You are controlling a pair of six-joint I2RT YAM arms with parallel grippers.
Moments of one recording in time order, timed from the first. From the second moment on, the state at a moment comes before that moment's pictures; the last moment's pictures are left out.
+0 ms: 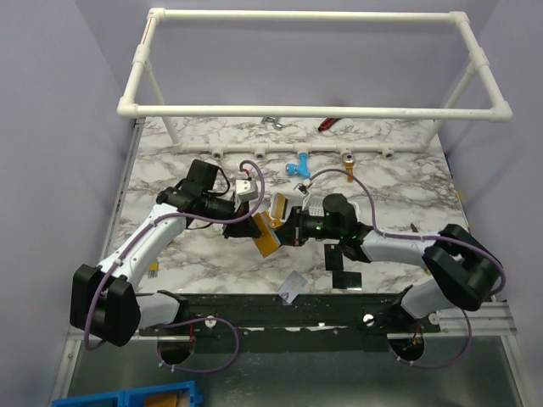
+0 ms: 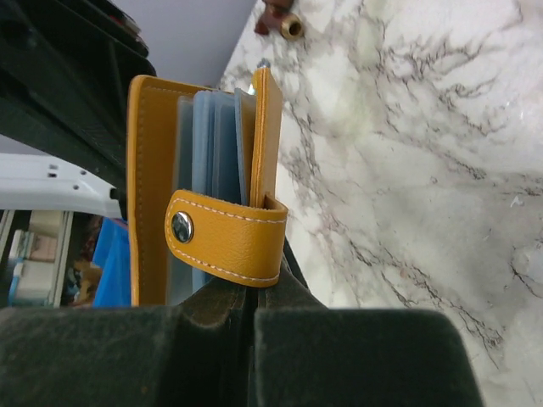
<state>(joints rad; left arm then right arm) -0.37 1.24 0.96 -0.69 1.13 0.54 0.79 1.41 0.56 0.63 -0.54 0.82</state>
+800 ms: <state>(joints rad) -0.56 1.40 0.76 -0.60 0.47 0.65 0.80 1.91 0.80 0.52 -0.72 0.83</state>
